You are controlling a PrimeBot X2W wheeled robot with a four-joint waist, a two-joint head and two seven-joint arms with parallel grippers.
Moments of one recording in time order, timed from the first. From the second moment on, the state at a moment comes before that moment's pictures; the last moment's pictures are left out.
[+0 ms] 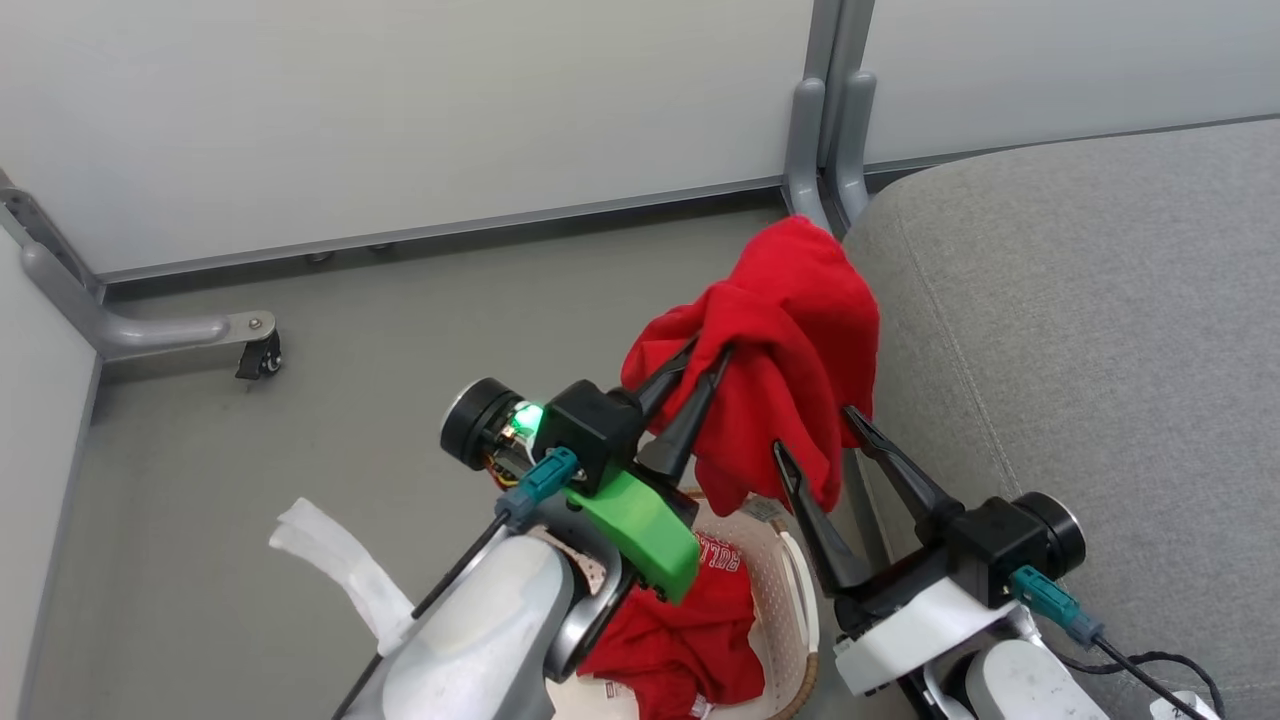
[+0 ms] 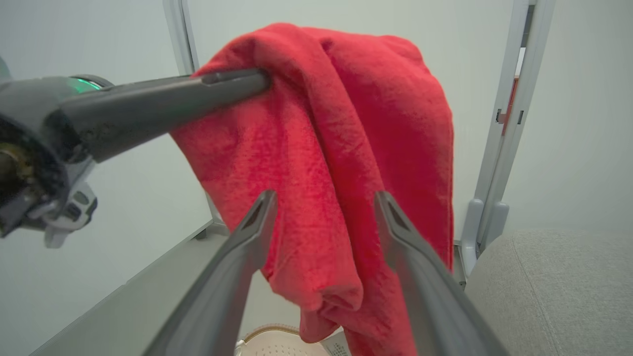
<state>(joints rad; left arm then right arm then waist) -0.45 0.05 -0.65 0.26 -0.32 -0.09 -0.12 -0.11 -0.13 0.37 0.10 0.18 0.13 -0.26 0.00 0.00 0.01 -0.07</state>
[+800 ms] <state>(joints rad) -0.51 0.05 -0.82 0.23 -0.43 -0.06 -0.03 -0.14 -0.14 0.39 0.16 0.22 0.13 -0.26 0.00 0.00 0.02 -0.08</state>
